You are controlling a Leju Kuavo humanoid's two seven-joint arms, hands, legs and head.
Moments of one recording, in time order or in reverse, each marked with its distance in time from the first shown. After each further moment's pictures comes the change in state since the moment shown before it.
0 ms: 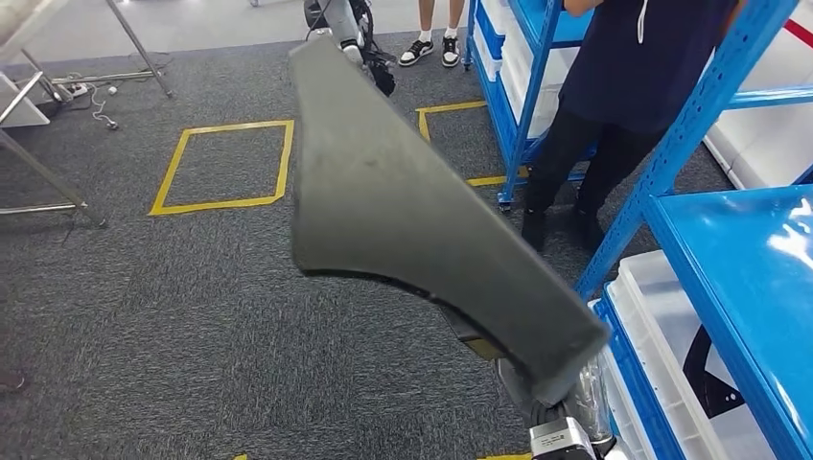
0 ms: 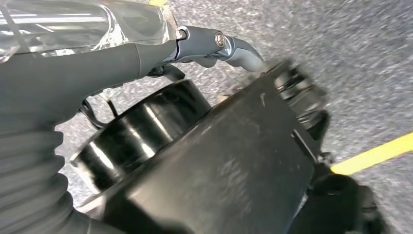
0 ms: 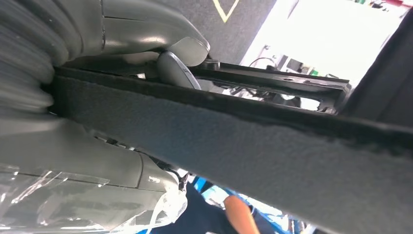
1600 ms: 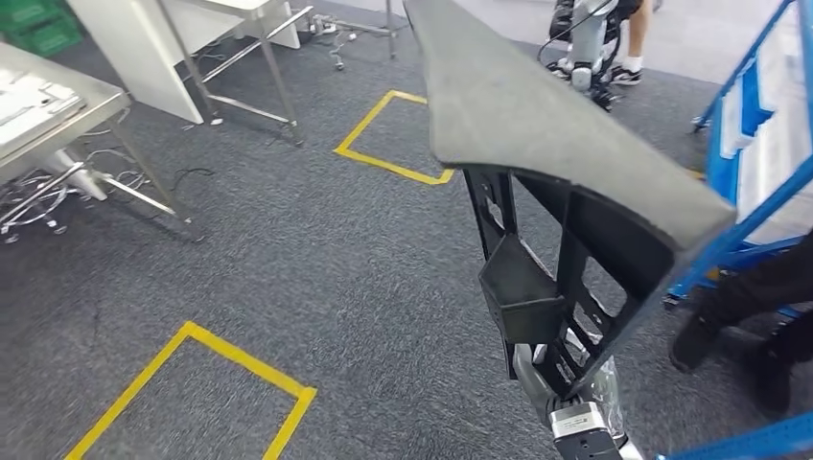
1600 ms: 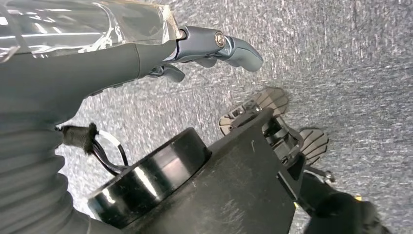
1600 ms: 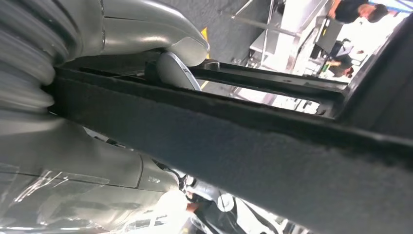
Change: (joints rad) left arm -0.039 0.011 -0.048 -0.001 -0.020 -0.006 -0.001; right arm 0.025 -0.030 -0.058 -0.004 -0.066 -0.023 0.012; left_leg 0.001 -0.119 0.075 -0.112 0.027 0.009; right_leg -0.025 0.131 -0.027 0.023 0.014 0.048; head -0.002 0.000
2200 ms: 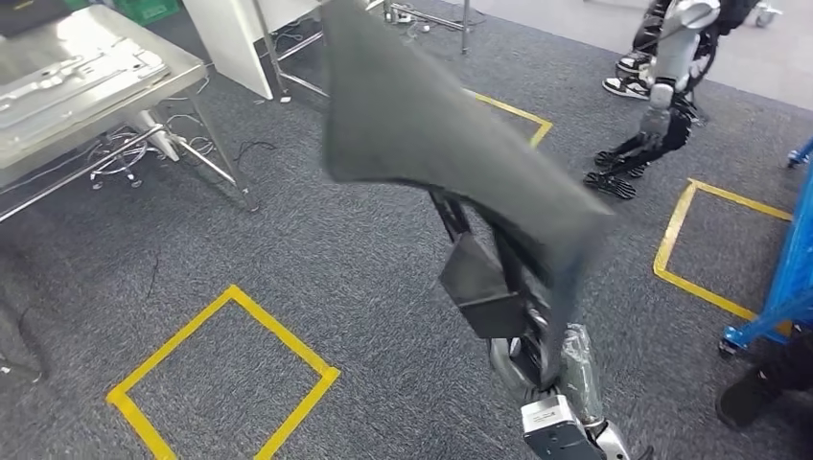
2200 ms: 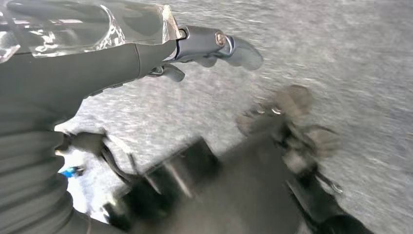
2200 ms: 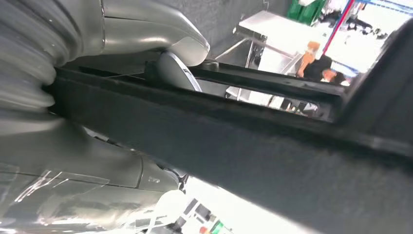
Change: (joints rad) left arm 0.029 0.022 0.035 0.002 0.144 -0.018 0.066; right arm -0.092 0.039 0.071 0.026 0.058 0.059 0.023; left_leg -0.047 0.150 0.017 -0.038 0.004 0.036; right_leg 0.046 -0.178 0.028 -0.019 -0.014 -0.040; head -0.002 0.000
